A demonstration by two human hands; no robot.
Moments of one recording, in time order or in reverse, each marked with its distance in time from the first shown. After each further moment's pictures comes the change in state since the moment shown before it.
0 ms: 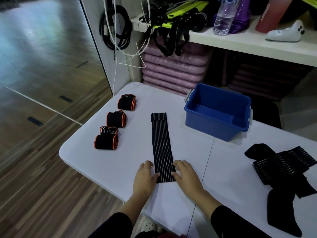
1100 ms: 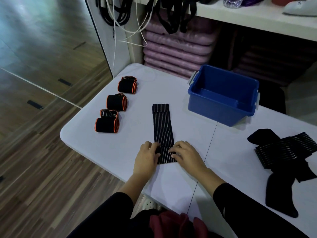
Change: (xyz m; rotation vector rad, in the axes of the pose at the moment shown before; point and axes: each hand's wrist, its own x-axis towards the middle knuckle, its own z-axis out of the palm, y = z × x) left_hand 0.004 -0.004 -0.003 0.169 0.062 0.302; right_hand 0.012 0.004 -0.009 -0.054 -0.028 -0.222
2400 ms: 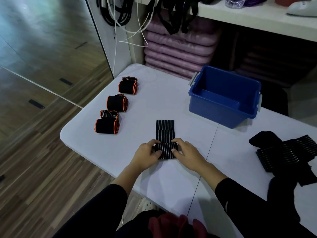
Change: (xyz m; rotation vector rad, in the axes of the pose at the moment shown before) left_hand 0.026 -0.003 -0.019 -0.310 -0.236 -0.177; right_hand 0.017 0.000 -0.014 0.160 -0.177 0.175
